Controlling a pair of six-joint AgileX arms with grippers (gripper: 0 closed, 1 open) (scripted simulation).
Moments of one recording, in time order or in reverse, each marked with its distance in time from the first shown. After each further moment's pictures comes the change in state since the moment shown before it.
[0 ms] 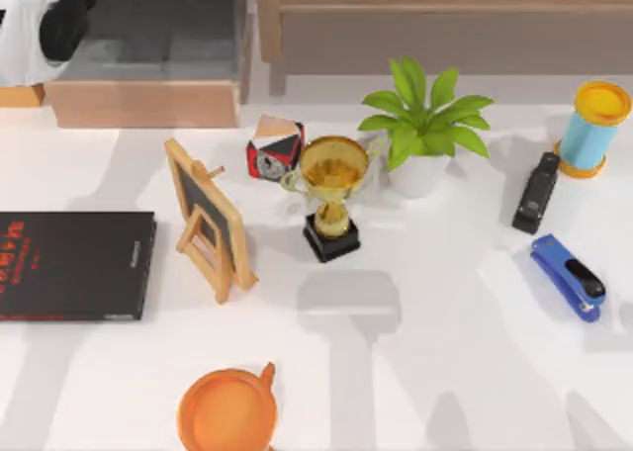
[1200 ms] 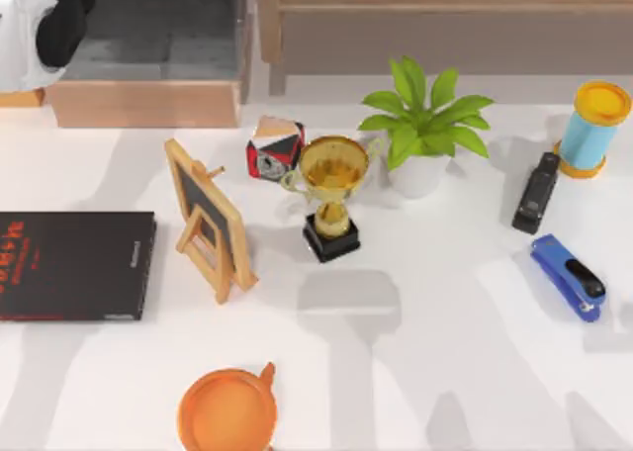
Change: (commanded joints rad) left arm -0.002 -0.024 -0.032 0.010 -0.003 0.000; right arm 0.000 0.000 0.000 0.000 0.000 0.000
